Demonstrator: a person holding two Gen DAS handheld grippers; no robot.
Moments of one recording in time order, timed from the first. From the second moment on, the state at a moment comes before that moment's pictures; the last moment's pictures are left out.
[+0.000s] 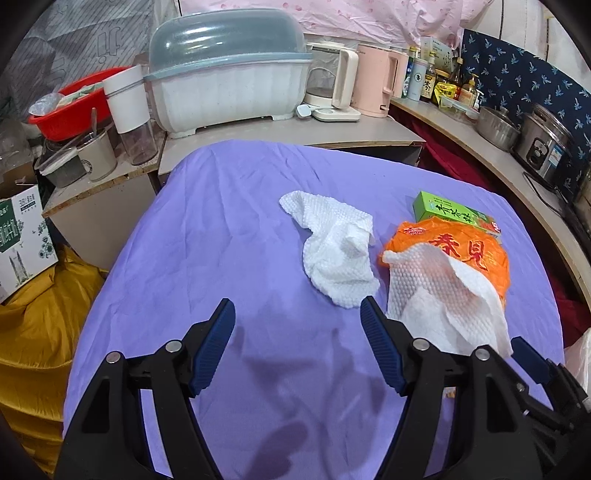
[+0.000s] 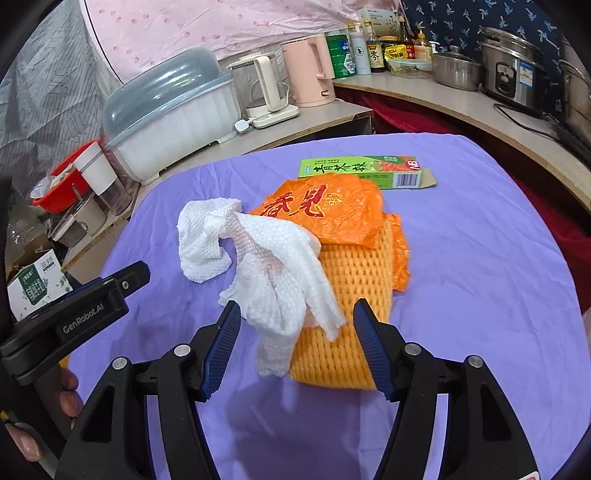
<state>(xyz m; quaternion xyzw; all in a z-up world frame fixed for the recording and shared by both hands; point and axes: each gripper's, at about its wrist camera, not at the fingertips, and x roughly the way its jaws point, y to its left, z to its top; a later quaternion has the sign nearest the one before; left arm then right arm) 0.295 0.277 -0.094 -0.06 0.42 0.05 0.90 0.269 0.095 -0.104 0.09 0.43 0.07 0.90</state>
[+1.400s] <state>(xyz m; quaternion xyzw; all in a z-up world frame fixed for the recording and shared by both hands) 0.264 0.195 -0.115 -0.06 0.46 -0.04 0.88 0.214 0.010 -0.095 0.15 0.42 0.03 0.90</state>
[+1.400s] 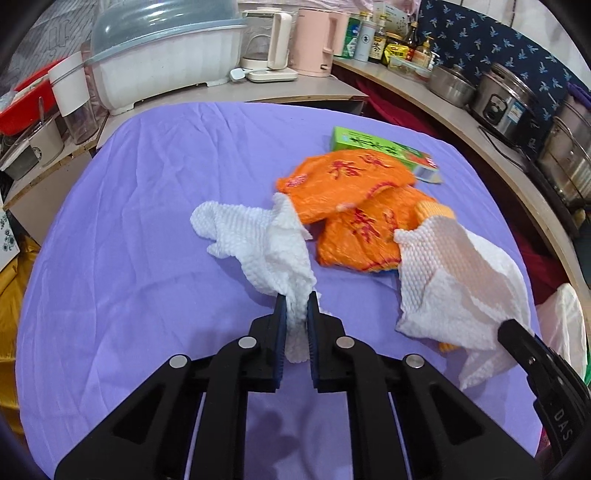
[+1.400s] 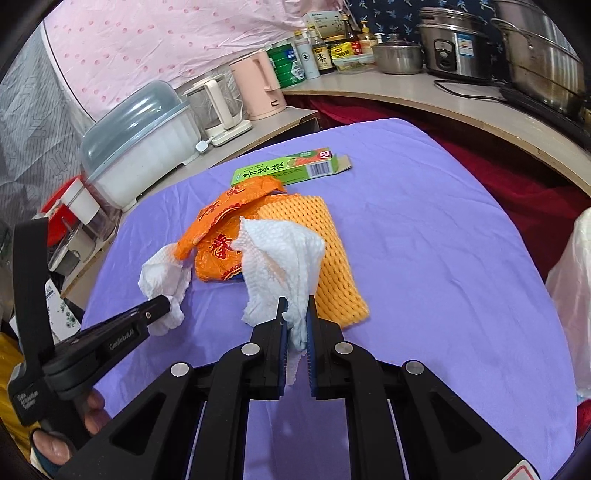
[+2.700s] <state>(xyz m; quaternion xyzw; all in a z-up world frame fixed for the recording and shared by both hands) 0.130 0.017 -0.050 0.02 0.42 -0.16 0.89 0.076 -0.145 -0.047 0.21 0.34 -0.06 0.91</state>
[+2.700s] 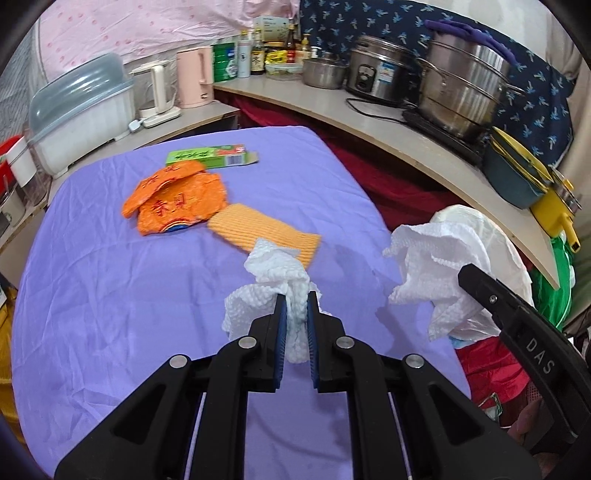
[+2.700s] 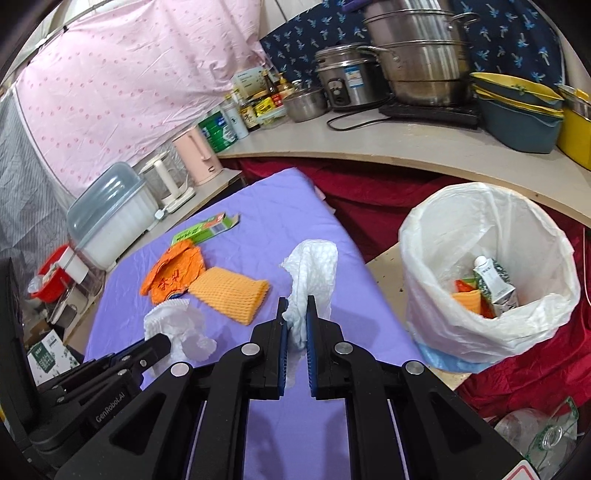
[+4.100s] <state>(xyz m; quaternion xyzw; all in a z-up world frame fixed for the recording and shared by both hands) 0.130 -0.241 -0.061 0.10 0.44 -0.35 0.82 -0.011 -0.355 -0.054 0.29 0.28 -0.24 0.89</state>
